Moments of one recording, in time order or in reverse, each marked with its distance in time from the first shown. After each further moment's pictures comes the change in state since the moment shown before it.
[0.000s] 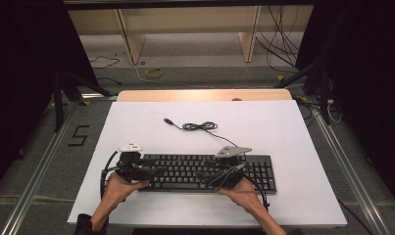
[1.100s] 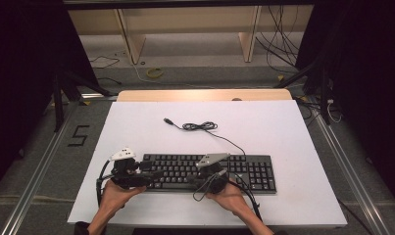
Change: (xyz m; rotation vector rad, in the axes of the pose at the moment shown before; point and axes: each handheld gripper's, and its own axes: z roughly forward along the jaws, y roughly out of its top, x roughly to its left) left arm -0.006 -0.018 -0.012 -0.101 0.003 -0.011; right arm 0.026 -0.003 0.035 0.116 0.061 -0.093
